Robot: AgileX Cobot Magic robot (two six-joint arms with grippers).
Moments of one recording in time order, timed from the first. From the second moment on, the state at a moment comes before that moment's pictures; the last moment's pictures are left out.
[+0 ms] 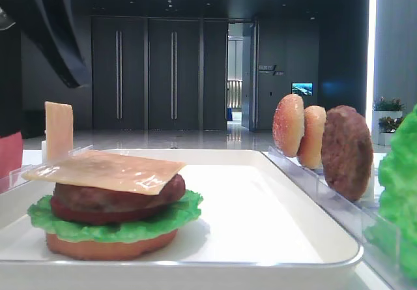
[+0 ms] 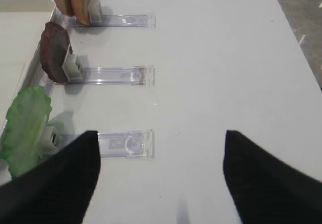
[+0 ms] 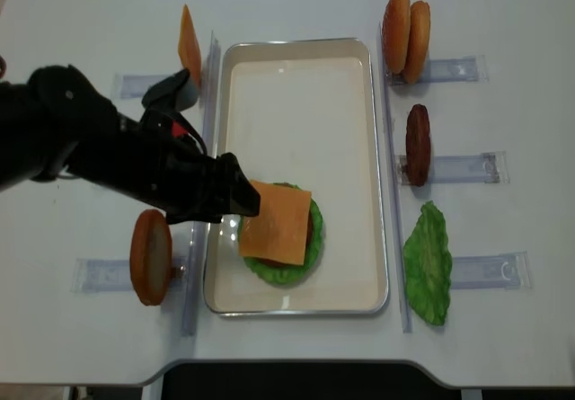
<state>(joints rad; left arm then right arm) -0.35 1.48 -0.76 -0.72 0.71 0.31 -0.01 -0.01 -0.51 0.07 1.14 -0.08</state>
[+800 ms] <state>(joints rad) -0.30 1.46 -1.14 -0.09 1.22 -0.04 -0.01 -0.01 -0.51 0.07 1.14 -0.08</state>
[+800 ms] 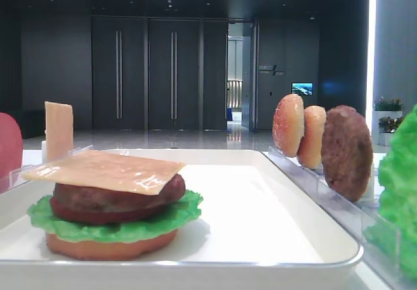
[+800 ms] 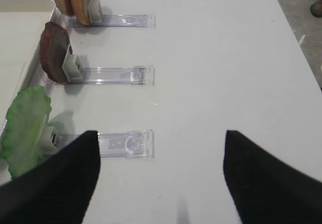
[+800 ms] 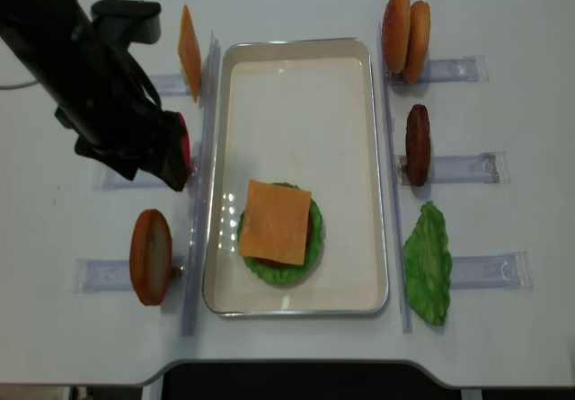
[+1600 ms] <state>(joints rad) 0.09 1.39 -1.15 -0.01 1.22 0.14 -0.01 -0.01 -0.51 0.07 1.14 -0.08</state>
